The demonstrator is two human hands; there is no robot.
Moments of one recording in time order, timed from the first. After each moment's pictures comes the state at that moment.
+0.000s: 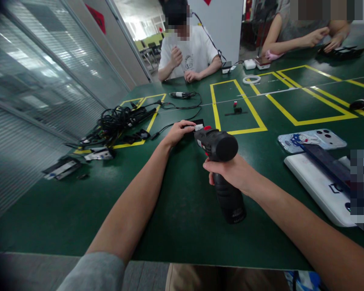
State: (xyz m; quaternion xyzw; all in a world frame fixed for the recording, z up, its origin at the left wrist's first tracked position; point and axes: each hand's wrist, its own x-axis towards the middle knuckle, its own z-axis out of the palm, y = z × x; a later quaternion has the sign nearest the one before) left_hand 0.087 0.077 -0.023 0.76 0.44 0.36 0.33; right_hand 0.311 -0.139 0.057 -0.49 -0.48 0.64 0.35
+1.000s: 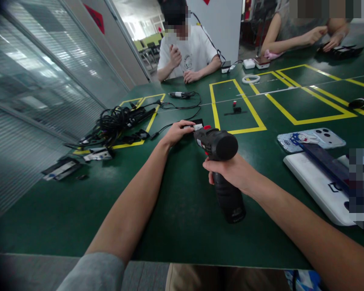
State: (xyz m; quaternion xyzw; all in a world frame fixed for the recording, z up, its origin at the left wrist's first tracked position) left_hand 0.087 0.076 -0.021 0.75 0.44 0.36 0.35; right_hand 0.313 -0.139 0.056 -0.48 -0.50 0.64 0.34
